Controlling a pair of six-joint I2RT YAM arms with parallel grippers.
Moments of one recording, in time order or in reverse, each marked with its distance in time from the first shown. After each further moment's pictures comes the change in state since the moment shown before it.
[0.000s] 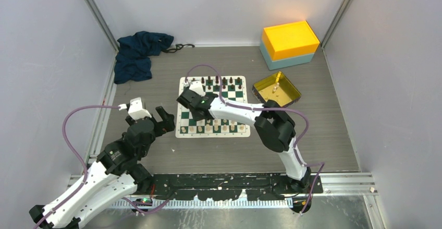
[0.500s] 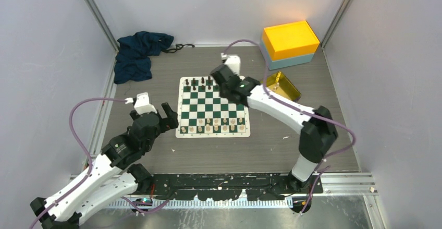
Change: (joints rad) left arm 0.000 0.091 0.048 0.021 0.013 0.043; right arm -0.179 -0.372 -0.163 0.024 0.106 -0.013
